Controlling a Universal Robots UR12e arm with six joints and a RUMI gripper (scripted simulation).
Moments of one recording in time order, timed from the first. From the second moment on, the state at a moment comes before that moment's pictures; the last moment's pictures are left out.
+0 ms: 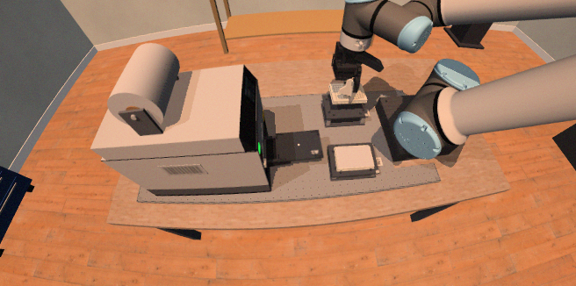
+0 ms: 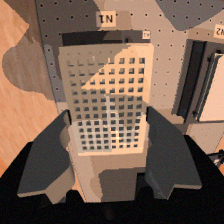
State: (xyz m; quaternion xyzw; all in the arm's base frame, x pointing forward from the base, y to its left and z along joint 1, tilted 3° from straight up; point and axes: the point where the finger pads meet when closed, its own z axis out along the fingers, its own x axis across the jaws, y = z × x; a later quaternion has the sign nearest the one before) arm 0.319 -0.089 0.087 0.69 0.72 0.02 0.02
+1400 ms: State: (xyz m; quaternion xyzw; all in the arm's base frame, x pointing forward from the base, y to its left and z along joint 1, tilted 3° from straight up) arm 0.316 -0.089 0.138 0.69 0.72 0.02 0.01
